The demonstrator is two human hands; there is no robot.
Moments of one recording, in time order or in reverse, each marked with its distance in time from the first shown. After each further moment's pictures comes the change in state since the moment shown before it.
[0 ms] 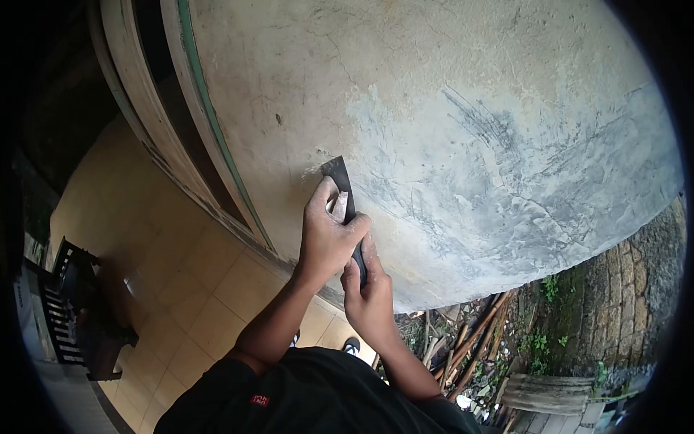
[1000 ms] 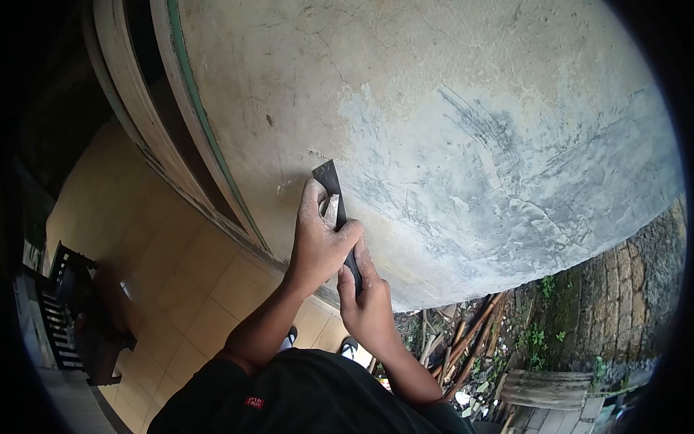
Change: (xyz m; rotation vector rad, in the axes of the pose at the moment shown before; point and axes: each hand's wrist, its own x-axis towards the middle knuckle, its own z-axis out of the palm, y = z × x) left_hand 0.001 -0.016 0.004 -0.059 0.065 0.164; right_hand -0.005 -0.008 -0.007 -0.111 -0.060 0.002
